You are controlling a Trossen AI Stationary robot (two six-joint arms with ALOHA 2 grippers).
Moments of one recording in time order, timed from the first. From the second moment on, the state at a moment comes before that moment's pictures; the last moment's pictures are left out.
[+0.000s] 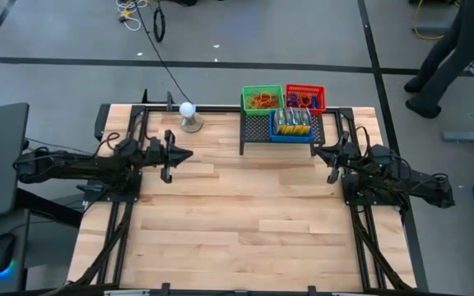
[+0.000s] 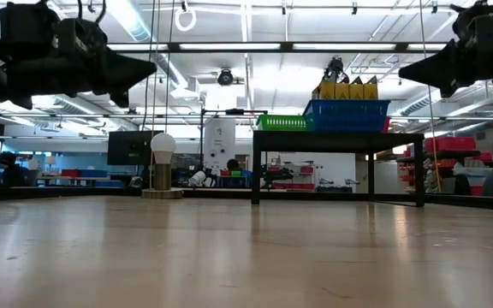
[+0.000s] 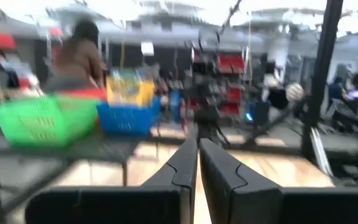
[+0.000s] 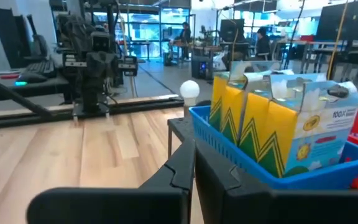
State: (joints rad) left arm 0.33 0.82 0.01 1.05 0.23 -0.08; right arm -0.20 0.00 0.19 -0.19 0.15 -0.02
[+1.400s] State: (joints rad) left arm 0.33 0.01 0.01 0.12 0.15 -0.04; right arm -0.20 0.01 0.01 0.05 0.34 0.01
